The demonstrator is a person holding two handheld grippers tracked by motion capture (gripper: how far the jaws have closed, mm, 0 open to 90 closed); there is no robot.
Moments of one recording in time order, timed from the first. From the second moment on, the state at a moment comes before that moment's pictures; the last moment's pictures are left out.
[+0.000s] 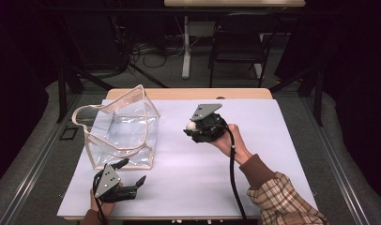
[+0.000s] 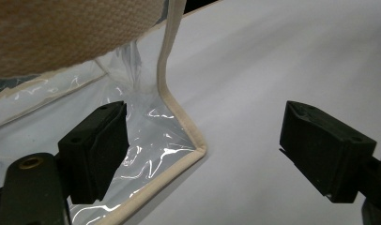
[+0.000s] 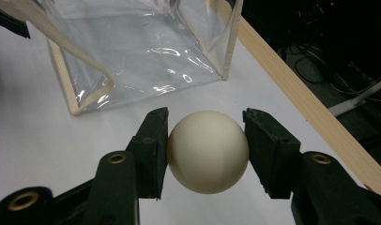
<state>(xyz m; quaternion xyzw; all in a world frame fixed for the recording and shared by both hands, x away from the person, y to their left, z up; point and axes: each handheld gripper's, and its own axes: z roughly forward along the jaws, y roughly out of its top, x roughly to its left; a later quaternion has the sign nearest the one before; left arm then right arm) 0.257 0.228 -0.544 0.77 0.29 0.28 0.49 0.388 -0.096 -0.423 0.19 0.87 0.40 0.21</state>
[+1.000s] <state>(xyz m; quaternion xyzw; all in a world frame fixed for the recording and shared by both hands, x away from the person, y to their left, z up) 0.257 0.228 -0.544 0.77 0.29 0.28 0.49 0.404 -0.082 -0.410 0.17 0.88 0.39 0.22</state>
